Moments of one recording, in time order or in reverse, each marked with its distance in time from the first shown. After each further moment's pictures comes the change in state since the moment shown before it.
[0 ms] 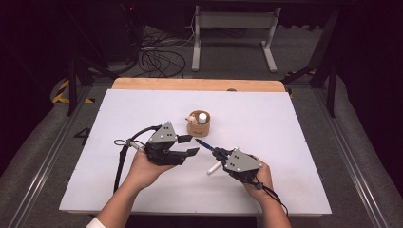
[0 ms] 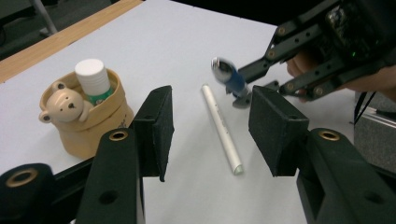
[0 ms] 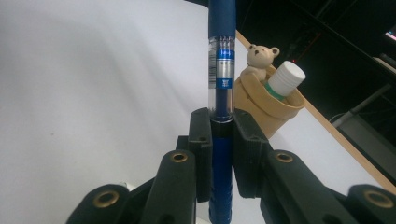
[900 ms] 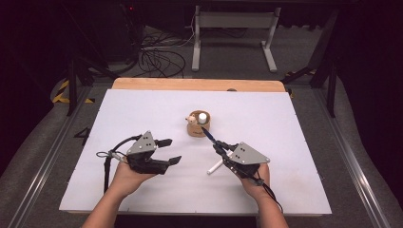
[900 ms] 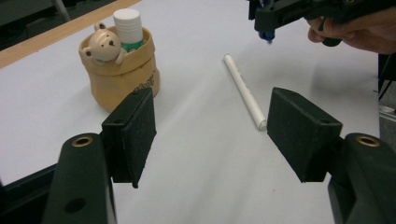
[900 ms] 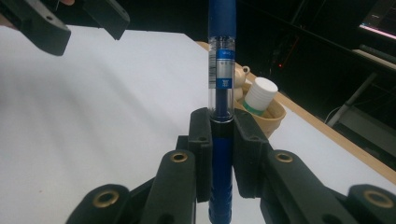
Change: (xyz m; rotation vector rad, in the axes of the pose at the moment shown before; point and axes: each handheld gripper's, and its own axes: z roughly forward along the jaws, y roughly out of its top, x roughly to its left) left arm 0.015 -0.054 -0.025 -0.033 0.052 0.001; right arm -0.008 0.006 0.000 -0.089 -0.055 0.170
